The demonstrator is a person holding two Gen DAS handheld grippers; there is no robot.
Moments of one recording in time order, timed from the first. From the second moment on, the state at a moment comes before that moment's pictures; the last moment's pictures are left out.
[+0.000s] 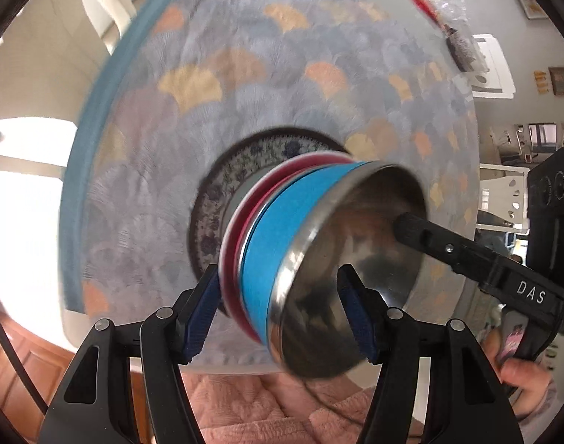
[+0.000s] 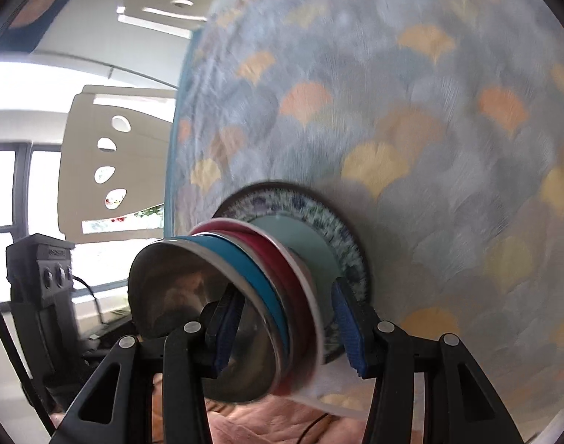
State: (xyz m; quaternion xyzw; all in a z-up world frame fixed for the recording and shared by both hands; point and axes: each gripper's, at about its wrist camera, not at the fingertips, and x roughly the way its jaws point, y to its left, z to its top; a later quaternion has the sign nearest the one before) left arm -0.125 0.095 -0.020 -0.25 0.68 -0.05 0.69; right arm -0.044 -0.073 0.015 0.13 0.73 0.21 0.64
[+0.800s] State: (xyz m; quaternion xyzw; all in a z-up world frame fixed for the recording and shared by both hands) left arm -0.164 0.093 0.013 -0.09 0.61 0.00 0.78; right arm -0.115 -0.026 0.045 -0.13 0.60 0.29 0.73
